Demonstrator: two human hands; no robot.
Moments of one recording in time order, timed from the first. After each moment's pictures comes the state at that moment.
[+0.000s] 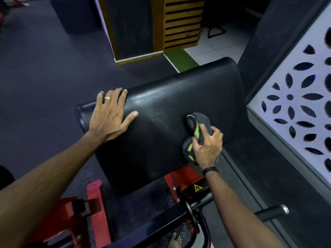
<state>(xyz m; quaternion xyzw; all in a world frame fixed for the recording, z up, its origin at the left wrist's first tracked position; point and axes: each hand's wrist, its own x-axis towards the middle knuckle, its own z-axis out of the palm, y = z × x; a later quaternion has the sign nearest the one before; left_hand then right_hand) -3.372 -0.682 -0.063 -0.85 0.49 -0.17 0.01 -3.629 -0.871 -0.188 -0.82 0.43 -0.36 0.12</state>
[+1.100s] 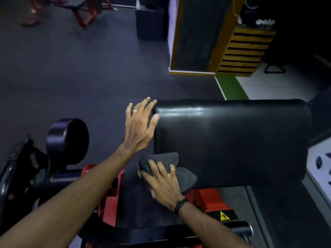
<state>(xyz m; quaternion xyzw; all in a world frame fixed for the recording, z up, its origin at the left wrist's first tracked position) -3.381 -0.563 -0.079 -0.88 0.31 -0.17 -0.32 -3.546 -0.642 -0.197 -0.99 -0.07 -0.11 -0.07</state>
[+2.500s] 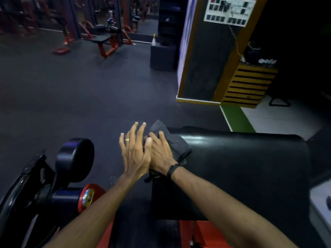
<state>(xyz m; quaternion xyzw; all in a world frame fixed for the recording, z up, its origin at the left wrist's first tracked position) -3.405 -0.566 -0.069 -0.88 0.16 -0.22 -0.39 -3.406 -0.670 -0.073 -0.96 -0.14 -0.21 -0.11</state>
